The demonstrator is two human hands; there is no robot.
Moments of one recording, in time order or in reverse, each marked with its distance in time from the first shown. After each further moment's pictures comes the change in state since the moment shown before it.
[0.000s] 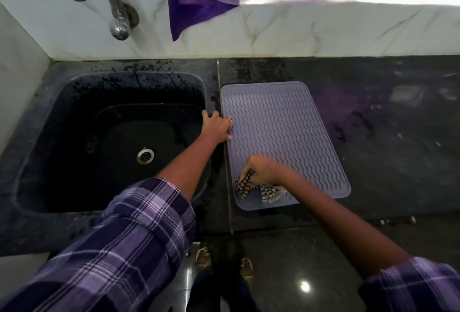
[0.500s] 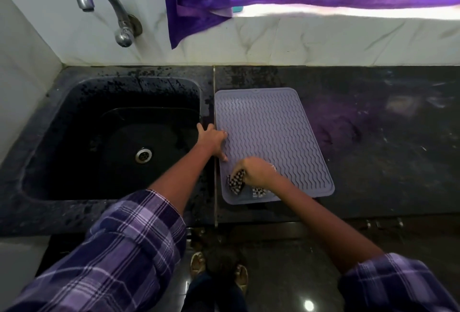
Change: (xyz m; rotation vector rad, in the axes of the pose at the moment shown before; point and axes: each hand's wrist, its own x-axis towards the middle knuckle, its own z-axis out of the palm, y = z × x) left_hand -0.047 0.028 -0.001 -0.071 -0.083 0.016; right_hand -0.024 0.016 0.019 -0.113 0.216 -0.052
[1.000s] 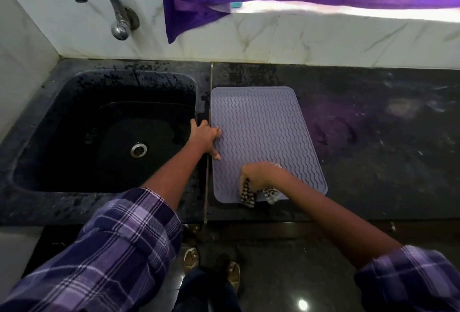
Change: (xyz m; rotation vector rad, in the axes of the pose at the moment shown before) left_hand 0.001 0.002 0.000 0.071 -0.001 -0.009; right_hand -0.016 0.015 -0.006 -0.083 -0.301 -0.007
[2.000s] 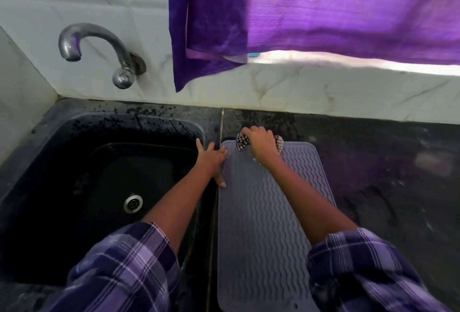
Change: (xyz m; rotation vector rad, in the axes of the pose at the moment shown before) left_hand 0.112 -0.053 -0.055 0.026 -0.084 -0.070; right_hand 0.173 0.096 -0.171 -0.054 0.704 0.230
